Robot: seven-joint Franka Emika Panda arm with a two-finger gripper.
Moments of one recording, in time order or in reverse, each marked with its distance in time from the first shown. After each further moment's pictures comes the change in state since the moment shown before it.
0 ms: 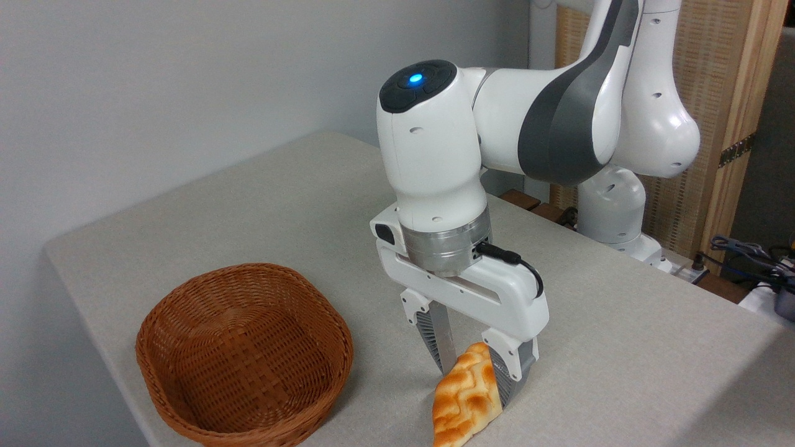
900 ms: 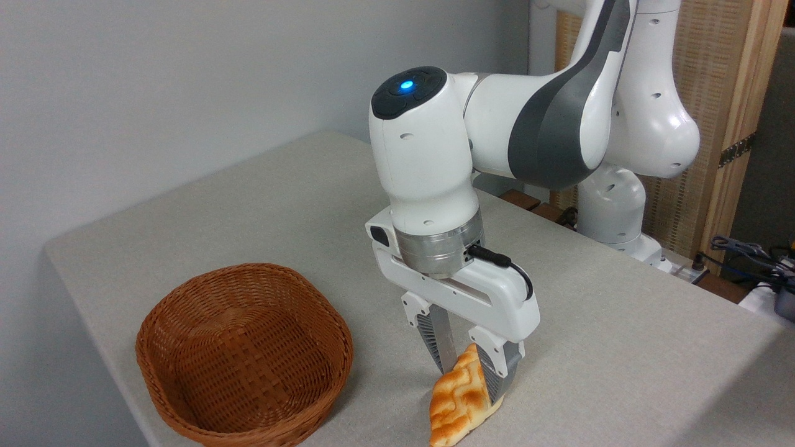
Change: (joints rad) arm -0.010 0.006 -0.007 -0.006 0.000 0.002 0.000
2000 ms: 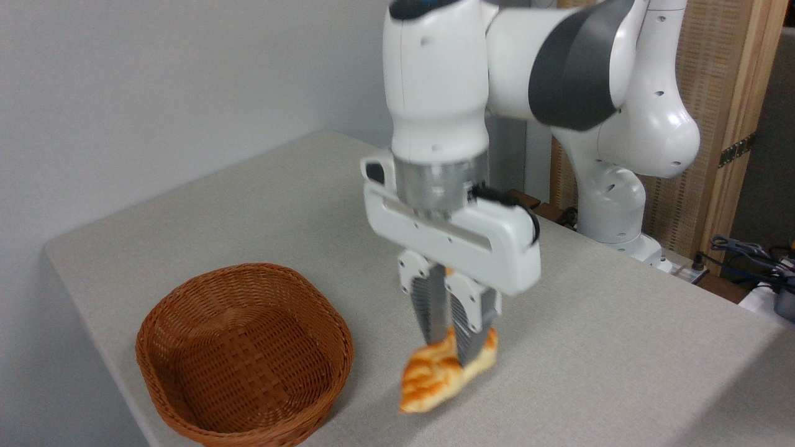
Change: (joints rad) arm 0.005 -0.085 0.002 0.091 -0.059 -0.021 0.044
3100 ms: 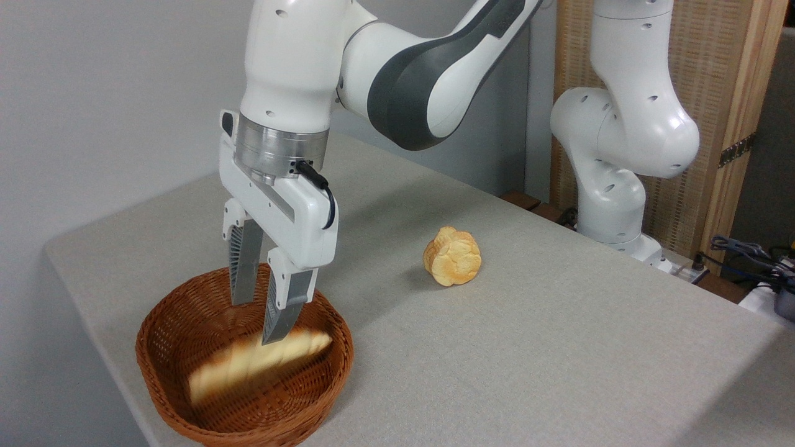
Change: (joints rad) arm -0.012 0.175 -0.244 0.155 -0.235 0.261 -0.017
